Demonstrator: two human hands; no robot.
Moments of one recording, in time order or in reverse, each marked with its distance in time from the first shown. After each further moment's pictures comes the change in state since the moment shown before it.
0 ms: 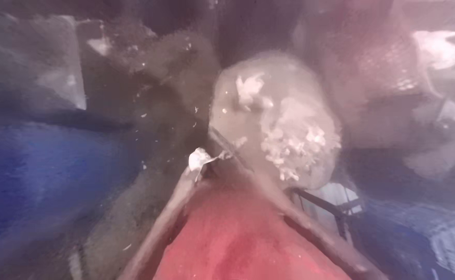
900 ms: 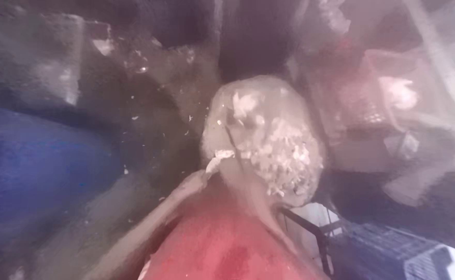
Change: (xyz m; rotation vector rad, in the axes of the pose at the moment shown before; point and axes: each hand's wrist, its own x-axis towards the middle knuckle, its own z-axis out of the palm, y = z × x) left_hand 0.030 0.024 0.048 0.717 -0.339 -0.090; right_hand -0.026 0.004 0.003 0.200 0.290 -0.045
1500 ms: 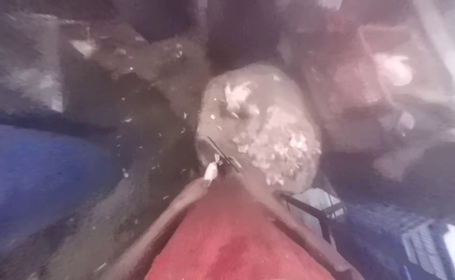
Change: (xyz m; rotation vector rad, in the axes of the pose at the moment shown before) left_hand -0.014 -0.017 0.022 0.037 -0.062 -0.025; right_hand 0.033 0.023 -0.001 -0.071 -0.327 0.098
